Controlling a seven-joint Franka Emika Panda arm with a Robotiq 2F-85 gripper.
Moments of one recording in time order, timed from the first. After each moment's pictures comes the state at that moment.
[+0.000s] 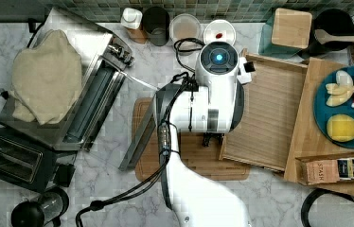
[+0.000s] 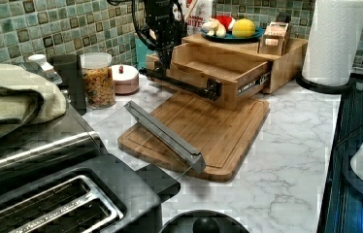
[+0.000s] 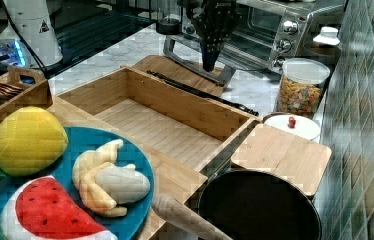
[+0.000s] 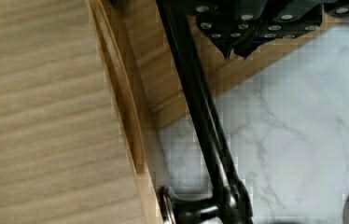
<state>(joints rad) -0.03 0.31 -0.04 -1.90 -0.05 0.58 -0.28</state>
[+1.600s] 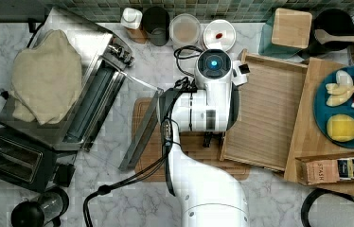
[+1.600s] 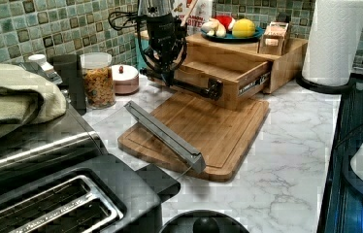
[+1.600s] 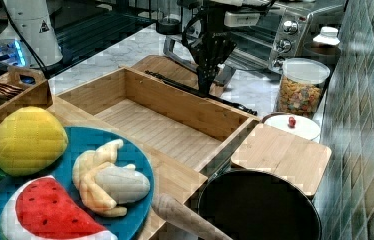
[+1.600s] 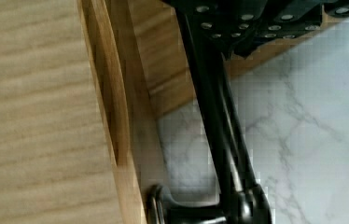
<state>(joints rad) -0.03 0.39 -0.04 -1.93 -0.10 0.66 -0.32</state>
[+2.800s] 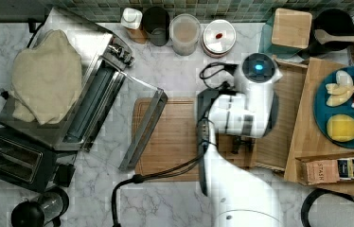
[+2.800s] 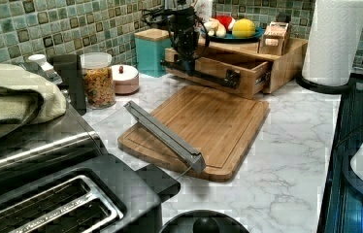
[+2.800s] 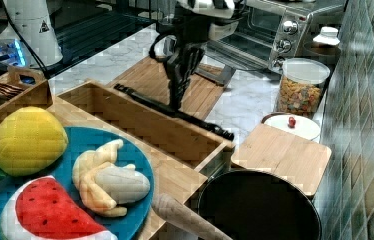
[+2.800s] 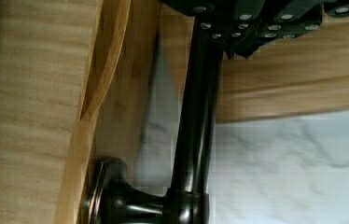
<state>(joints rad) -0.18 0.39 -0.08 -1.92 -0.14 0.62 -0.86</state>
